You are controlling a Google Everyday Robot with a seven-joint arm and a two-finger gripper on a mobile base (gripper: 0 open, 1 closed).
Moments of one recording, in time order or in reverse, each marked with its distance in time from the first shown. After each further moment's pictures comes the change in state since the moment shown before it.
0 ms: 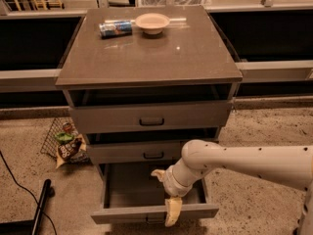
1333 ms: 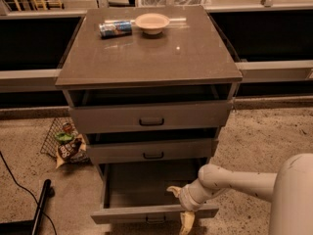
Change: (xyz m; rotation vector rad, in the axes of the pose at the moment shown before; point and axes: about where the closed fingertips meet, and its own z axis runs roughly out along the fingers) arm 0.138 0.003 0.104 0.005 -0.071 0.046
